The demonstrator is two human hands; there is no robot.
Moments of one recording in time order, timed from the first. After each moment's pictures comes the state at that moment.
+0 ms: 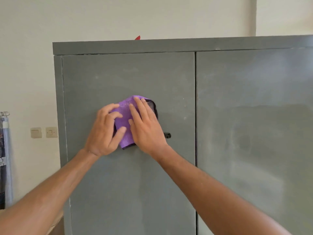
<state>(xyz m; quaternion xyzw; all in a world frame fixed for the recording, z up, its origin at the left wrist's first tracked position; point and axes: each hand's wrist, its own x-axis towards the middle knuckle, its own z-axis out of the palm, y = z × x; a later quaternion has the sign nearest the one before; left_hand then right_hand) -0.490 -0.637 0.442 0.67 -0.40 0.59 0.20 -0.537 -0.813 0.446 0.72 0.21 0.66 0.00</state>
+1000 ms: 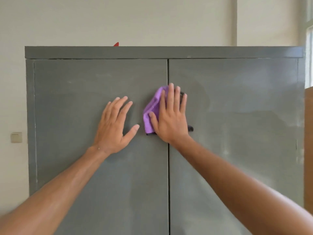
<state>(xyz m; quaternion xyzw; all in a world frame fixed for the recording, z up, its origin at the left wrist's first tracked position) -0.515 -0.749 0.459 0.68 -0.36 0.63 0.13 -0.576 -0.962 0.480 0.76 0.03 0.64 0.10</state>
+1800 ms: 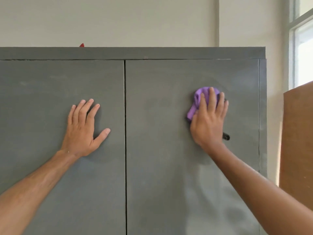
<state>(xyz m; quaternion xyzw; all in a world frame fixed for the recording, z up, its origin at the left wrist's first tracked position) -0.524 -0.805 0.456 0.70 -0.28 0.66 0.08 -0.656 -1.183 0.480 0.70 -0.08 0.71 0.04</state>
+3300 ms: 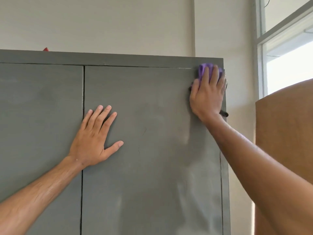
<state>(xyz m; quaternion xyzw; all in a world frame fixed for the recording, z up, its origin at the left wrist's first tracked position) -0.564 -0.950 0.459 0.68 -0.33 0.65 0.02 -0.700 -1.292 0.581 0.70 -0.14 0.70 -0.02</state>
